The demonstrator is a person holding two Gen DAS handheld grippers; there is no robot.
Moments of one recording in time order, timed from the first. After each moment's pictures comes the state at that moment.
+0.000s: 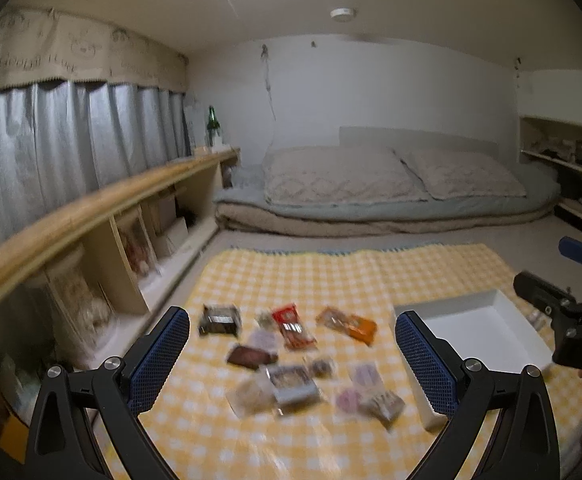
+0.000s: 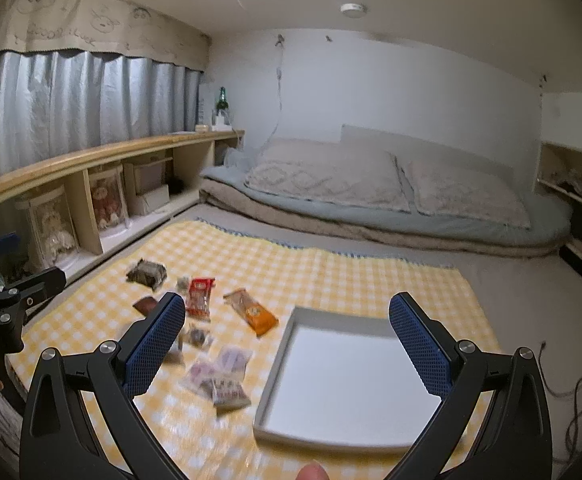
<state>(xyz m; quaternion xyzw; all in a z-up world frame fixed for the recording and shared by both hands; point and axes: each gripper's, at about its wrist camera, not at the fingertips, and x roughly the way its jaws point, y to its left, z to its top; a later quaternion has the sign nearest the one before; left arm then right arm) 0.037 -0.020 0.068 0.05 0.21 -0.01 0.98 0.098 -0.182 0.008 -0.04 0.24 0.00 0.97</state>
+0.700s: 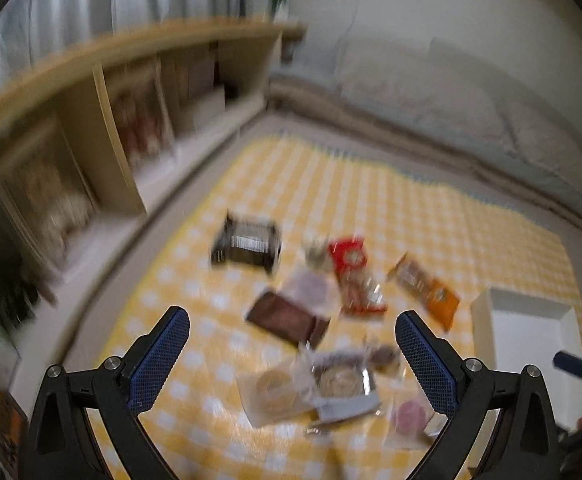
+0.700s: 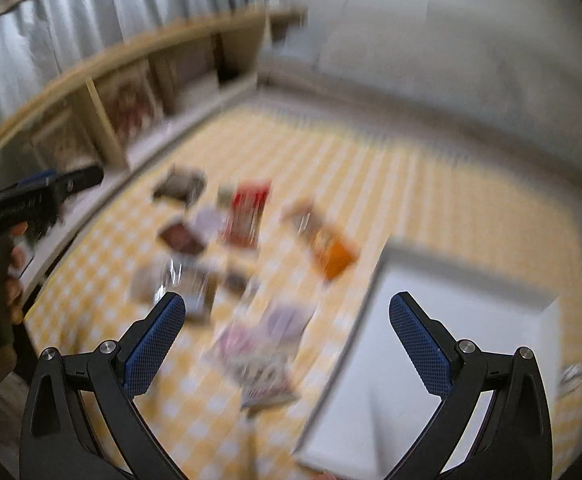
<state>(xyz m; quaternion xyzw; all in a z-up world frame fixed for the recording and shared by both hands) 0.309 0.038 -0.037 -0.06 0.44 0.07 0.89 0.249 -0.164 -0.125 0.01 0.49 0.15 0.86</state>
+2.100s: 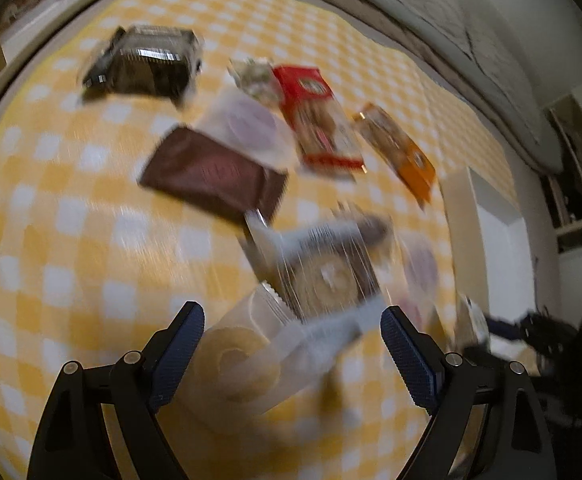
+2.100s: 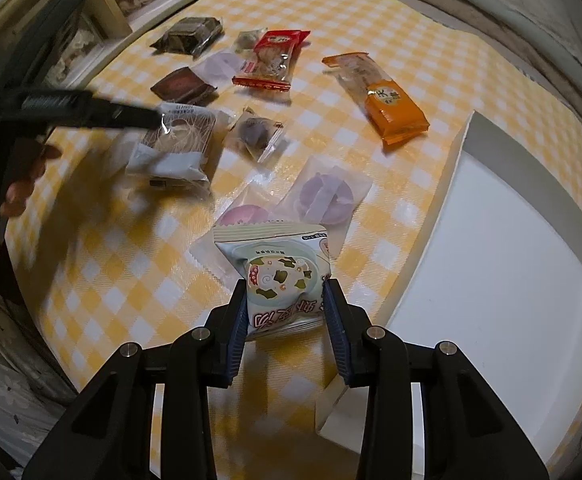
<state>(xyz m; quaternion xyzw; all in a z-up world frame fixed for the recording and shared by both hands) 0.400 0.088 -0.212 -0.14 0.61 -0.14 0.77 0.237 -0.133 -0.213 -0.06 0.63 0.18 0.76</state>
